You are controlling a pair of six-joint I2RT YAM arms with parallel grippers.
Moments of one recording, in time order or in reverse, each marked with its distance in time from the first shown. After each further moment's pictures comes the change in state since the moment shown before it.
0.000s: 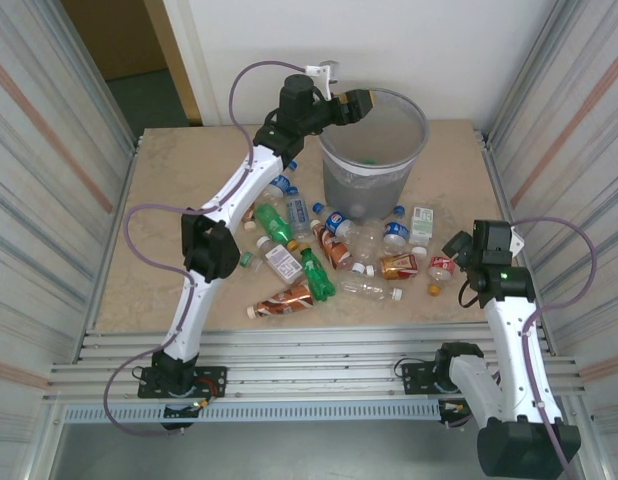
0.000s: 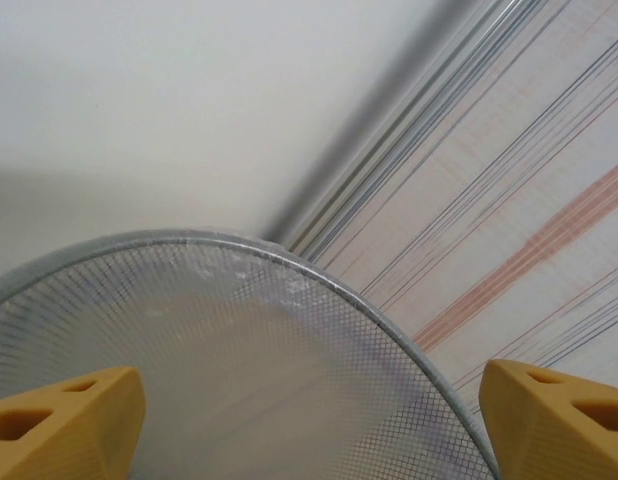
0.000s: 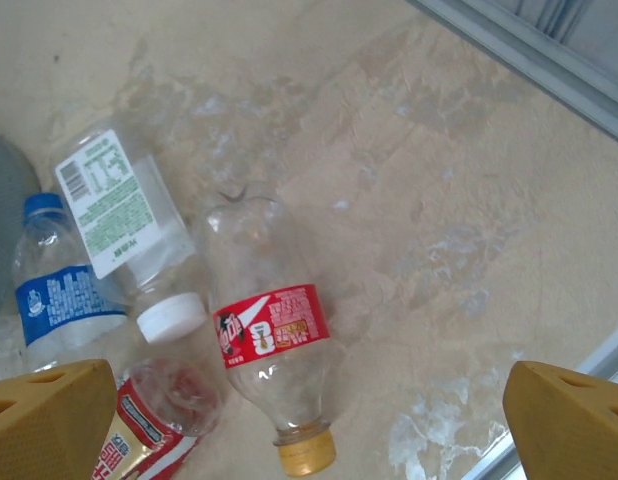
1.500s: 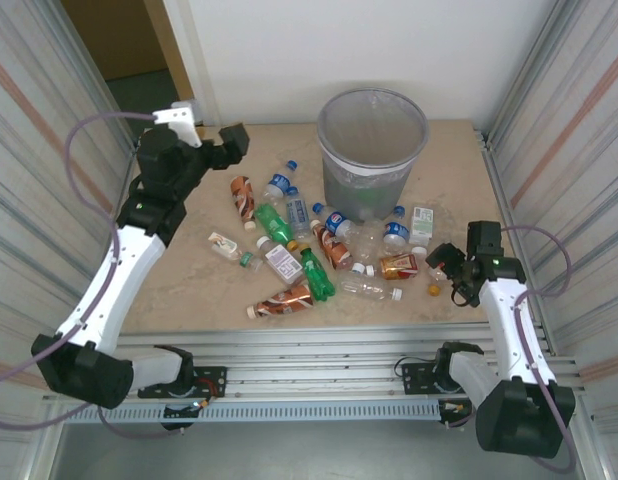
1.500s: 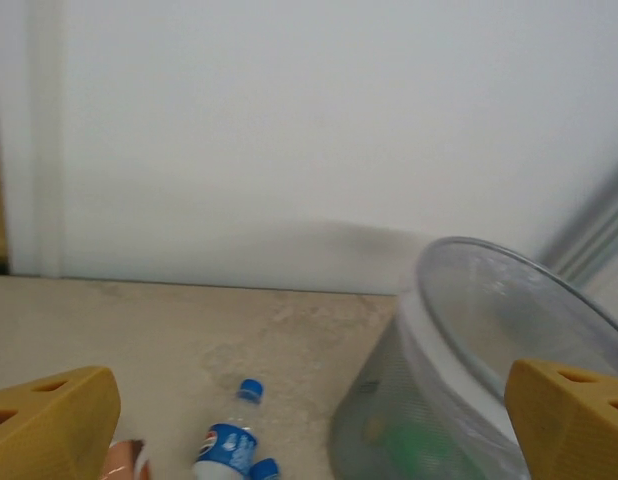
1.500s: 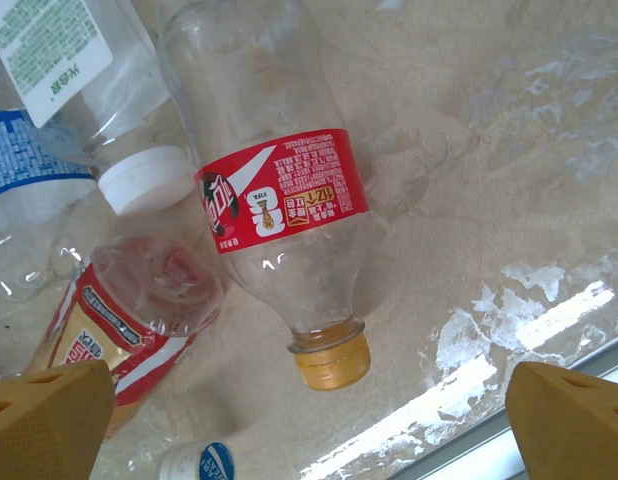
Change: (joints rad) left arm 0.285 -1.149 -1.205 -0.001 -0.327 0.209; right arm -0.044 0.153 -0.077 -0.001 -0.281 -0.013
